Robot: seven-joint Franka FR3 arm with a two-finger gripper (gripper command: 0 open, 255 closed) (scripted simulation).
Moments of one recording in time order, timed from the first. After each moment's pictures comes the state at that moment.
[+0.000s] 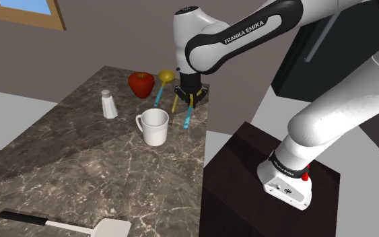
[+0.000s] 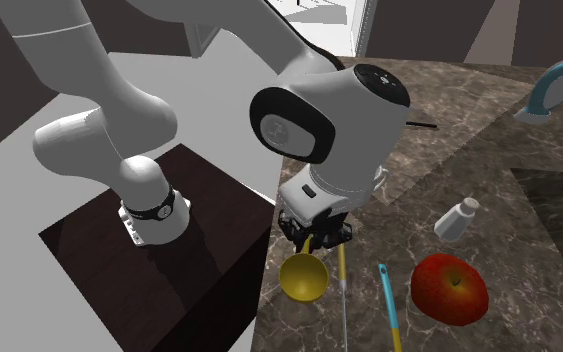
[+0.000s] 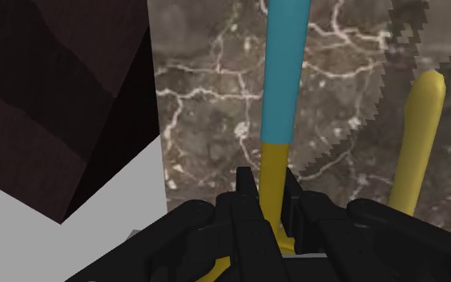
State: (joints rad) arm -0.37 -0.20 0.65 -2.41 0.00 2.10 1.29
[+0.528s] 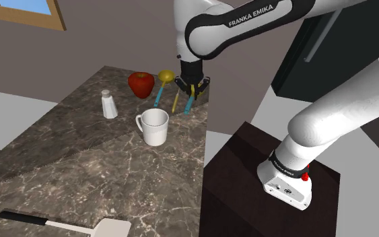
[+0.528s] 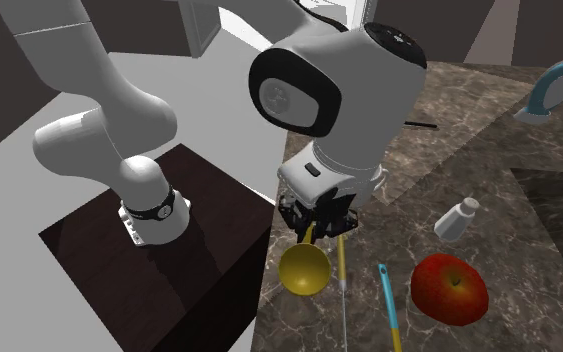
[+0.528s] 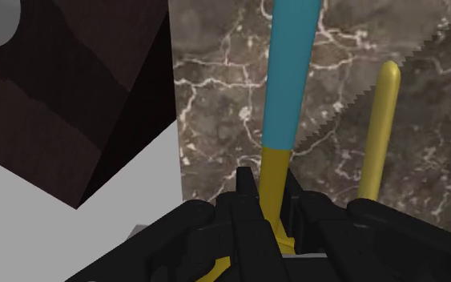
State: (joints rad) arm -0.36 -0.26 0.63 -2.35 0.03 1.99 1.26
